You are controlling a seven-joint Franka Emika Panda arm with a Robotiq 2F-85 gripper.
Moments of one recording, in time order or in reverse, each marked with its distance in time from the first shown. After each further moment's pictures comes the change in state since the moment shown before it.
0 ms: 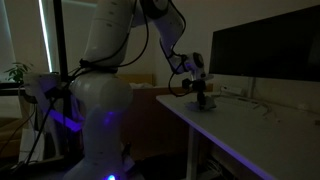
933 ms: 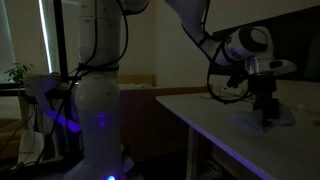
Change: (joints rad) arm -0.419 -0.177 -0.227 -0.117 -0.056 0.066 -0.439
